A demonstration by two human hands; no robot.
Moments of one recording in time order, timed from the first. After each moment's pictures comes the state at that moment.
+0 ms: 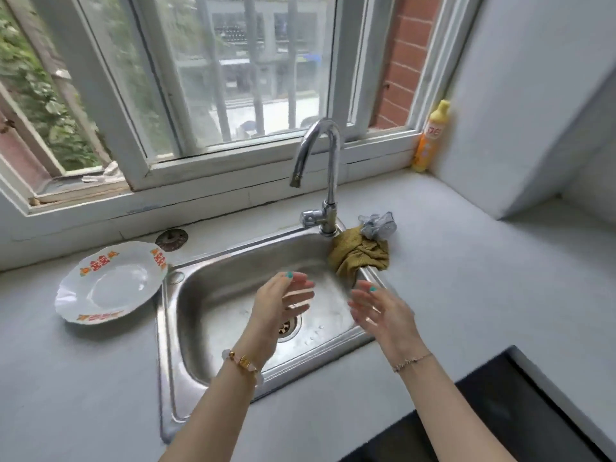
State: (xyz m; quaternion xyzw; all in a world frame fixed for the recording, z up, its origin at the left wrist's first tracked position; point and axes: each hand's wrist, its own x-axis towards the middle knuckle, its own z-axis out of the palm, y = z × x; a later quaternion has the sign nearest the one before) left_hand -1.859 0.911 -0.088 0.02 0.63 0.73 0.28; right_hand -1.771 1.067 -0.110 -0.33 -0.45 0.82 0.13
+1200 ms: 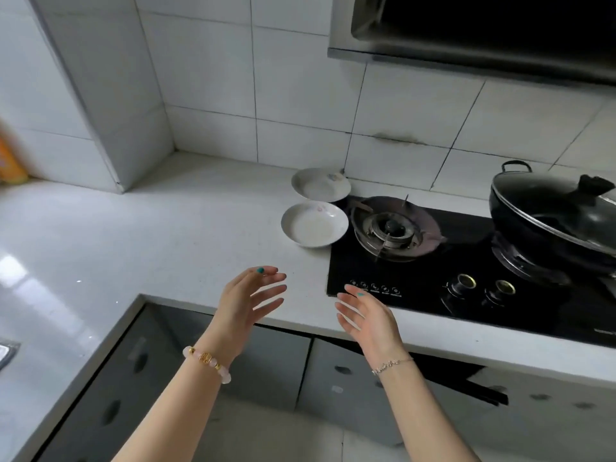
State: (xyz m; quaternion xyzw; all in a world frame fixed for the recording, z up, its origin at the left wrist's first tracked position) left_hand -1.430 1.207 -0.072 0.25 0.52 0.56 0.59; right_hand -1.230 1.226 -0.106 -0.50 -0.24 0.66 0.50
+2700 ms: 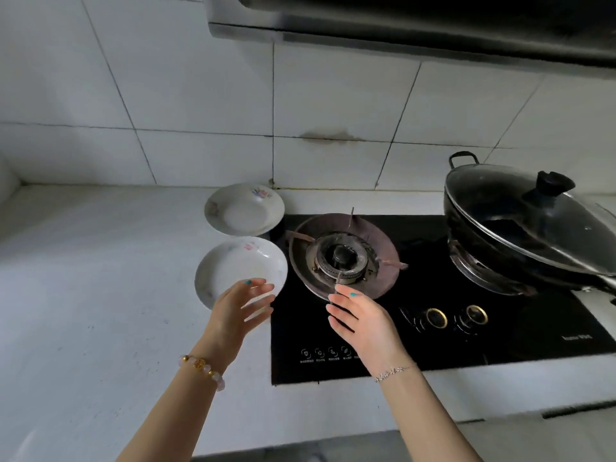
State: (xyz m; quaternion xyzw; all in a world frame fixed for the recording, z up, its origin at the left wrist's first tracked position) left_hand -1.361 1.430 -0.120 0.26 0.50 0.47 0.68; right_hand -1.157 1.388 -0.107 -0.52 -0.19 0.64 0.54
